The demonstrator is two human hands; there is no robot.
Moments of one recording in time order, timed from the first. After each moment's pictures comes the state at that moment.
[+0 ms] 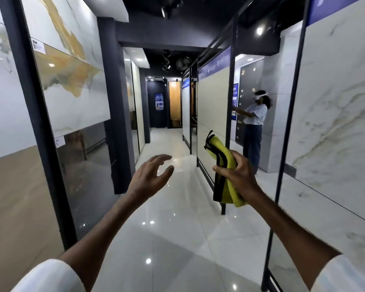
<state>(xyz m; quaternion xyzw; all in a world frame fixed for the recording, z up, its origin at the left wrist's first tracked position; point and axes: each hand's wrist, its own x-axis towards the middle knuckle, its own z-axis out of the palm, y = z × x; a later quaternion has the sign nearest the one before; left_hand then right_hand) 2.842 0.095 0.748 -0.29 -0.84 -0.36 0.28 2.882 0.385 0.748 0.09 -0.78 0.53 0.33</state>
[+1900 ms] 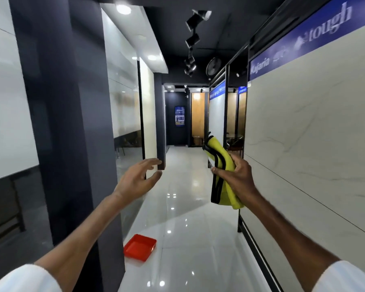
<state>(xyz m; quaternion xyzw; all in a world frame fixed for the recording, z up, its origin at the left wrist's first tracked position) 1.282 0.091 0.795 -0.25 -0.86 -0.31 0.30 1.292 0.409 0.792 0.16 -0.73 0.58 0.33</state>
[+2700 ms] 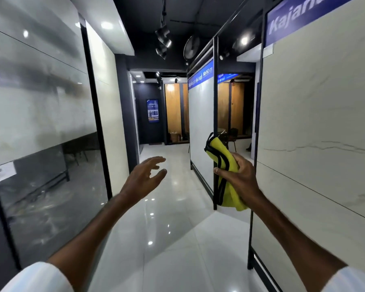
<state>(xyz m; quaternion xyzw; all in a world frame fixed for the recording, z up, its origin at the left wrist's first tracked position) 0.499 0.144 0.752 -0.32 -0.83 -0.40 0.24 0.571 0.447 0.744 0.10 -0.72 0.59 0.36</state>
